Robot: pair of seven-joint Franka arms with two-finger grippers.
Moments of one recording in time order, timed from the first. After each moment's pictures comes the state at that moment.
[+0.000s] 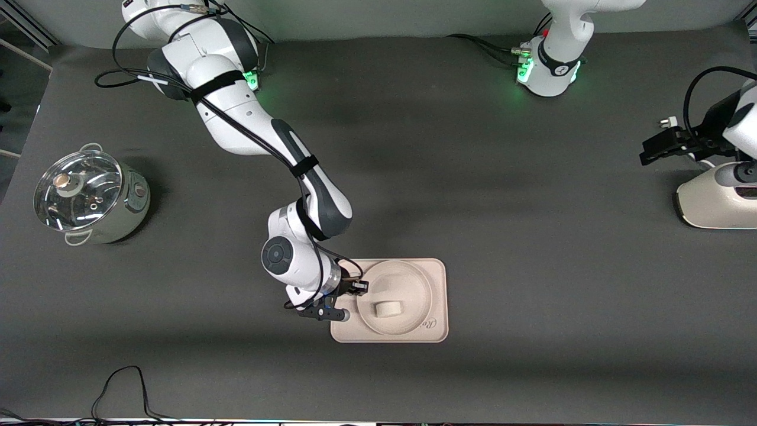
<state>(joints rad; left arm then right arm) -0.07 0.04 0.04 -1.49 -0.04 1.44 -0.12 0.55 1.06 -0.09 -1.11 0.46 2.34 0.39</state>
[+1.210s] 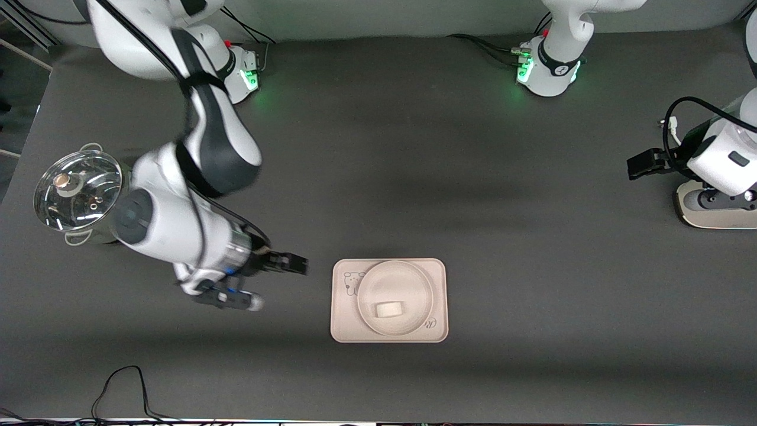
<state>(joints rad) -0.11 0.12 0.03 -1.46 0.03 1.44 -0.12 0.47 0.50 -0.20 -1.29 0.32 1.84 0.39</state>
